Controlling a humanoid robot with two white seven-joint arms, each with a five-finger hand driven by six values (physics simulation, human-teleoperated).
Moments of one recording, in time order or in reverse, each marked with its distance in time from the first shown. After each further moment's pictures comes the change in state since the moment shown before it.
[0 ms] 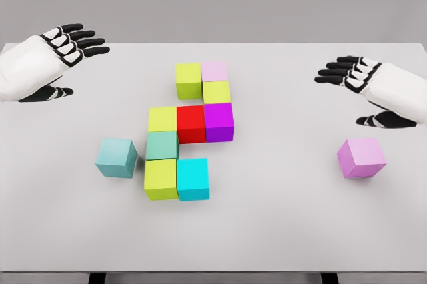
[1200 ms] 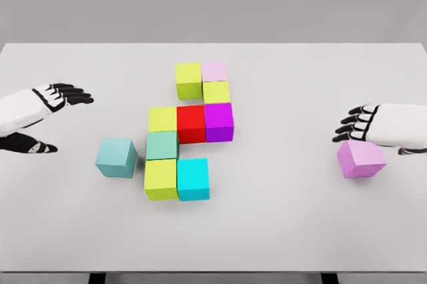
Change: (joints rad) left arm -0.002 0.323 -0.374 -0.012 0.453 0.000 0.004; right arm -0.471 -0.258 0.610 0.003 0.164 -0.001 0.202
